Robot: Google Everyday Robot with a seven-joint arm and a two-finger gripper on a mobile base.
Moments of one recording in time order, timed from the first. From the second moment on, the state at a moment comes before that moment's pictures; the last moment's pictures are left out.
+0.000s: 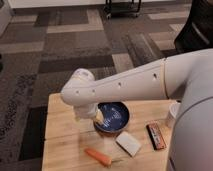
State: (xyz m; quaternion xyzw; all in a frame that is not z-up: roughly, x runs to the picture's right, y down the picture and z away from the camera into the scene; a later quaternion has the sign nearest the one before) arm -0.073 0.141 0.680 -0.18 0.24 0.71 0.63
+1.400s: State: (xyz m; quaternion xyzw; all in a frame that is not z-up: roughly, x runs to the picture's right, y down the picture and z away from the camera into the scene) arm -0.066 0.152 0.692 -0.20 0.25 0.72 0.62
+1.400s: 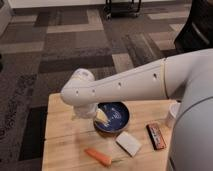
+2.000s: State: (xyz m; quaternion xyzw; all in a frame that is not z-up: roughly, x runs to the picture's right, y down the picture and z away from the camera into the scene) arm -0.047 0.167 0.728 -0.24 0.26 0.72 0.59
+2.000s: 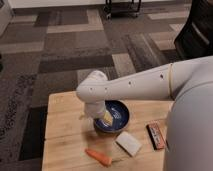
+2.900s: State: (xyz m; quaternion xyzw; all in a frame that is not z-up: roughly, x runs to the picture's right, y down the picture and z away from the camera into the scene) arm 0.019 0.115 0.787 -0.26 0.23 0.72 0.60
